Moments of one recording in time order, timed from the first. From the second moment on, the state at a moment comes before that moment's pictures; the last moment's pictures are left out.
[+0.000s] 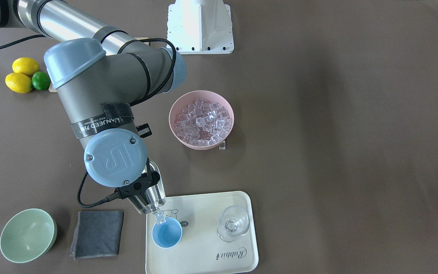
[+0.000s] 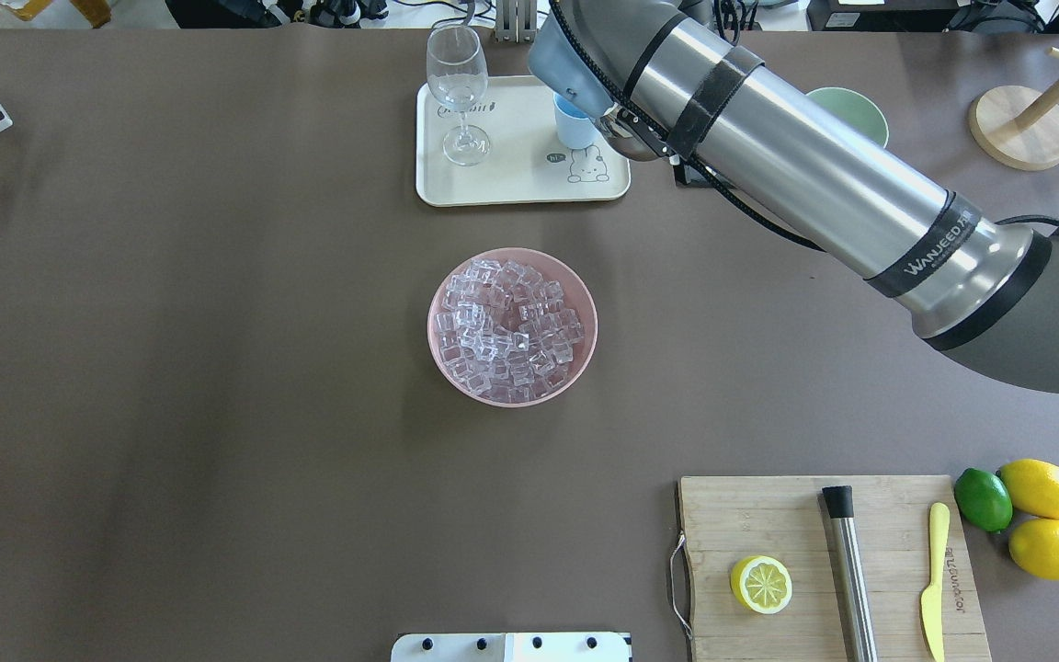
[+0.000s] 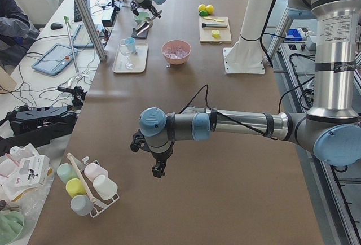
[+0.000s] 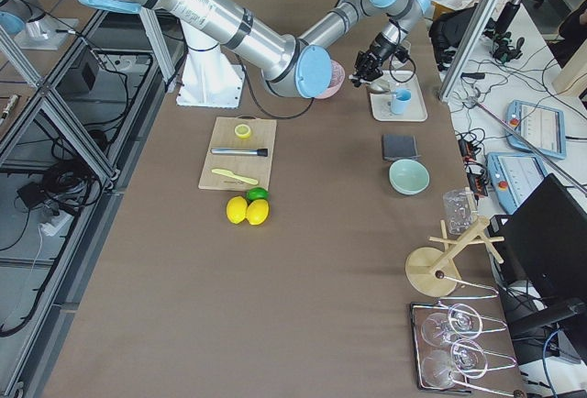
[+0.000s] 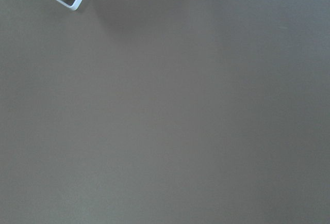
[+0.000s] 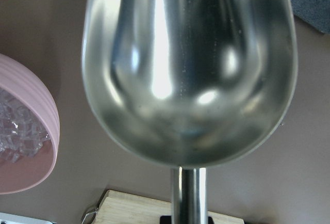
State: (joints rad) left arm -1.58 -1.51 -1.69 -1.44 -2.35 0.33; right arm 0.92 -0.36 1.00 -2.42 2.22 -0.06
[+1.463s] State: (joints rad) left arm -1.62 -1.51 -1.63 -1.52 -2.36 0.04; right arm 1.05 -0.88 1.66 -2.30 2.22 0.23
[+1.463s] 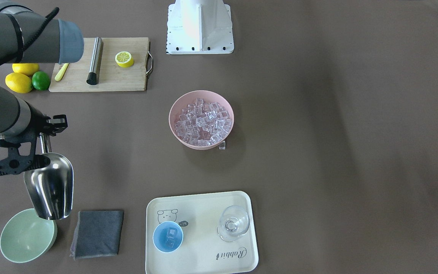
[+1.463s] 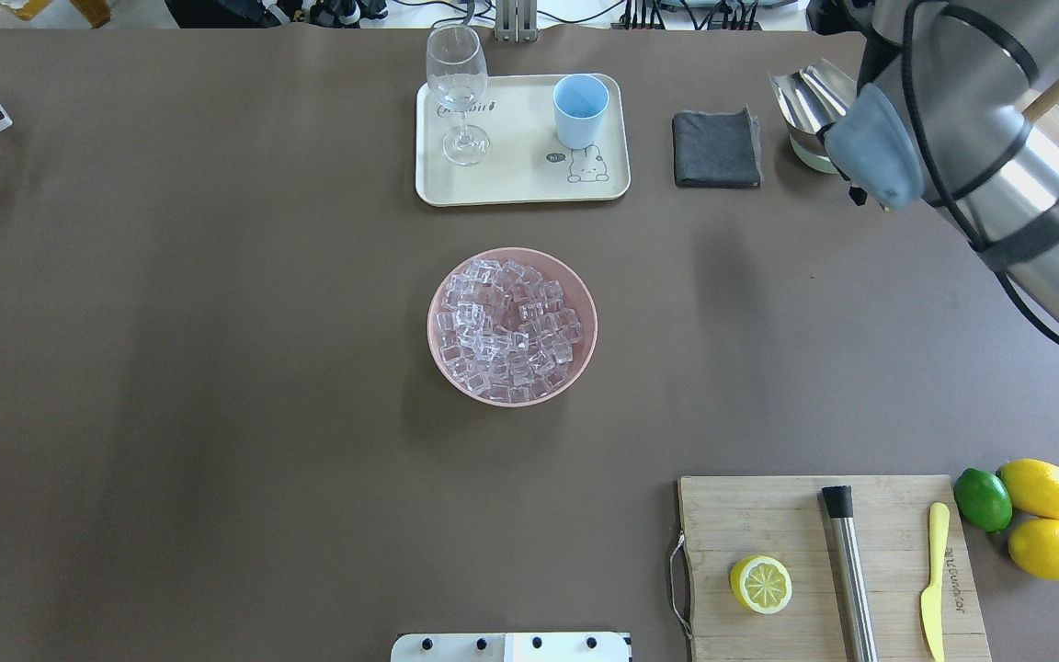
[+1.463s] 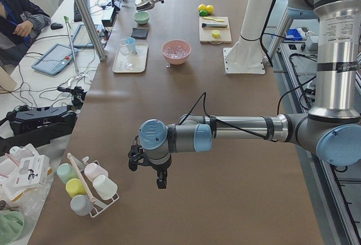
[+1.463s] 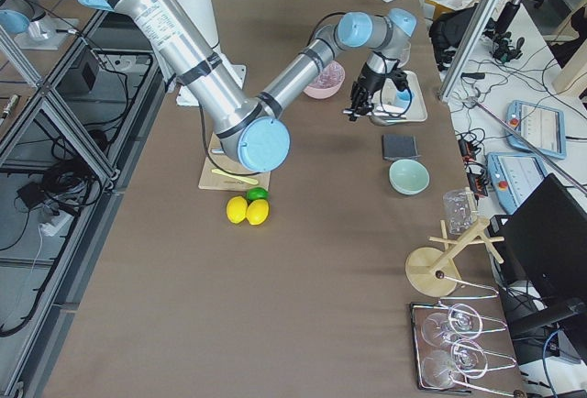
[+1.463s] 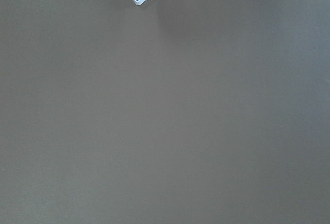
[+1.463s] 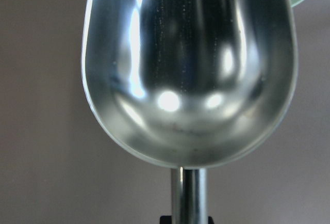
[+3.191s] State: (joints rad) left arm -1.61 -1.52 -1.65 -1.53 -2.36 0.04; right arm 0.76 -1.32 1.77 -1.72 2.16 0.80
